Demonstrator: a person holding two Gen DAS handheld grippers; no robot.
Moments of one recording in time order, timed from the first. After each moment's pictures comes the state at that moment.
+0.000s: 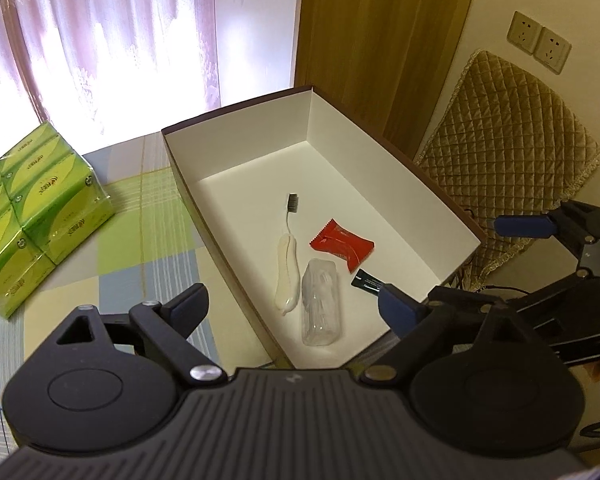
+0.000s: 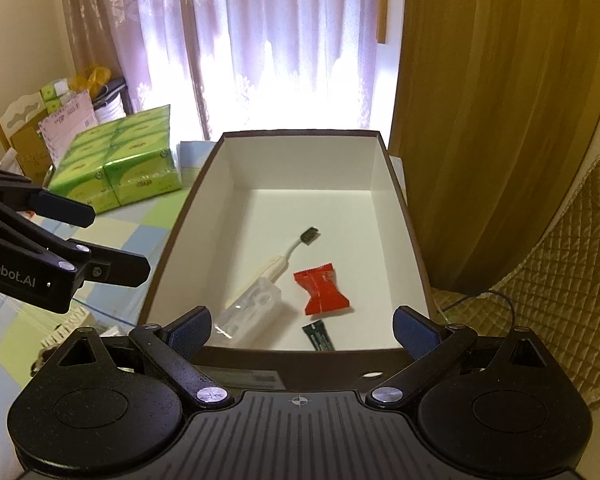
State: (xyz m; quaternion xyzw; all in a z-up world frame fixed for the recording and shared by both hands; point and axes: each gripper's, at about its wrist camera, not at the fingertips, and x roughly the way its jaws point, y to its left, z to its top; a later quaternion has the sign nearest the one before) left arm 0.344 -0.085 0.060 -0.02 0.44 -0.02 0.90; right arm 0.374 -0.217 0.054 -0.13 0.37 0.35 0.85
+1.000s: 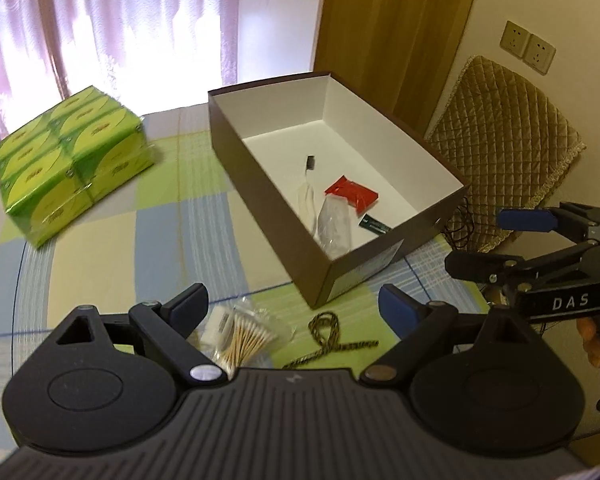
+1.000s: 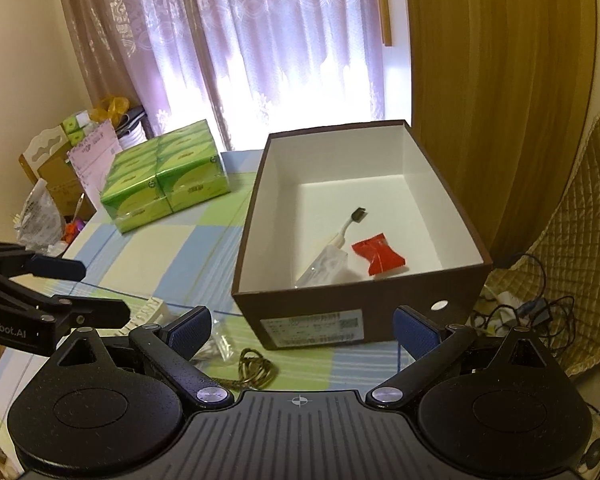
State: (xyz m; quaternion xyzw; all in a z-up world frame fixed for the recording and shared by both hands) left arm 0.225 -0.052 0.059 -0.05 0.43 -0.01 0.90; right arm 0.288 -0.228 0.057 -0.06 0.37 0.37 0.85
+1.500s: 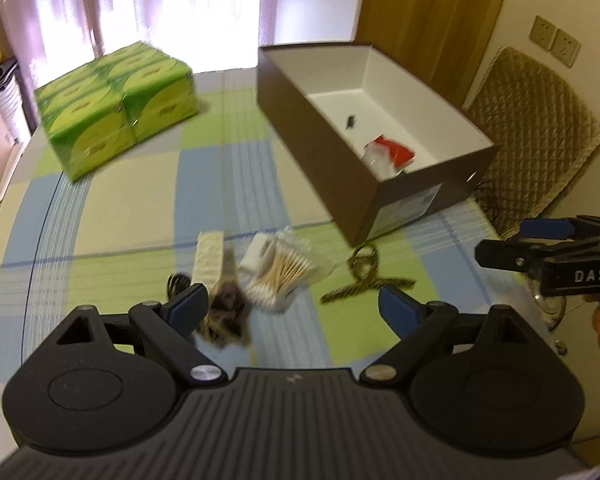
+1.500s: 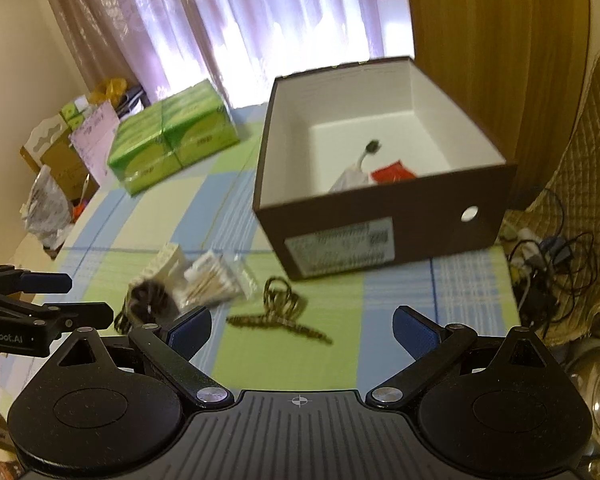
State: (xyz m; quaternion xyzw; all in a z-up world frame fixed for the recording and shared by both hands) left arm 0.165 -0.032 0.019 -0.07 0.45 0.04 0.89; right arm 0.254 -0.231 0.015 -0.04 0.43 0.36 0.83
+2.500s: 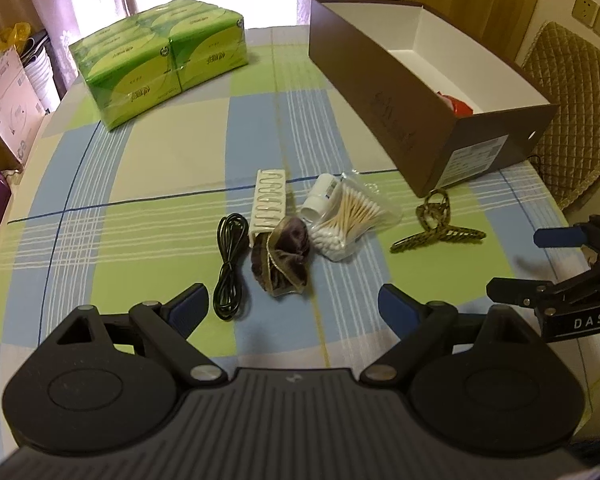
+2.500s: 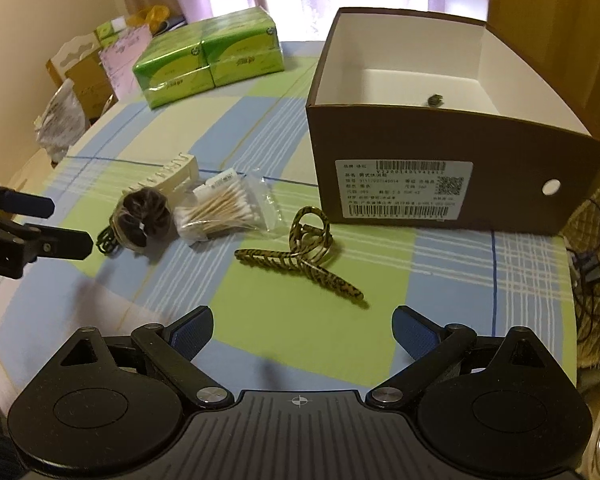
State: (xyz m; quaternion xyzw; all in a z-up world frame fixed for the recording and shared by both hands) left arm 0.151 -0.003 -0.027 -0.06 0.48 0.09 0.87; right arm 0.247 -0.191 -0.055 -0.14 0.44 0.41 0.79
